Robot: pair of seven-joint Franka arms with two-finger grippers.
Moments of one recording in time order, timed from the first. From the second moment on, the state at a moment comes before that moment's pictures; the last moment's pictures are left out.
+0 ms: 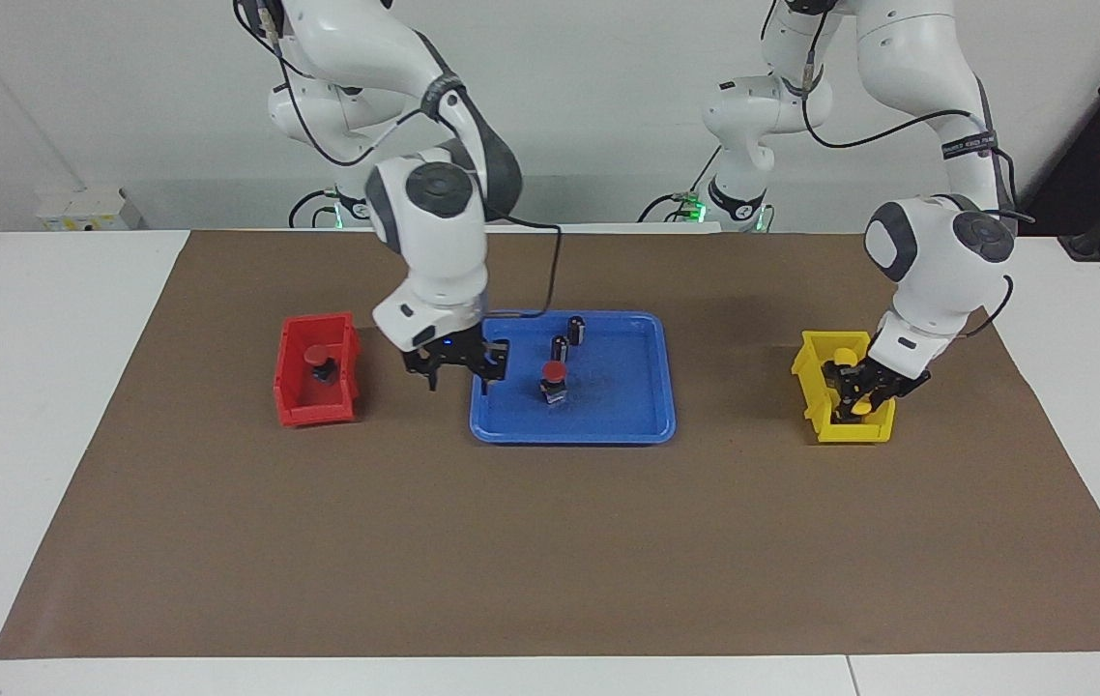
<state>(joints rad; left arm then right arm) 0.02 0.15 -0.03 -1.99 -0.02 2.20 0.06 0.18 0.11 0.05 -1.82 -0.02 1.96 0.28</state>
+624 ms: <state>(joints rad) -0.35 0.16 -0.06 -1.75 -0.03 1.92 -0.32 -0.03 -0.08 0.05 -2.22 0.03 2.15 -0.09</state>
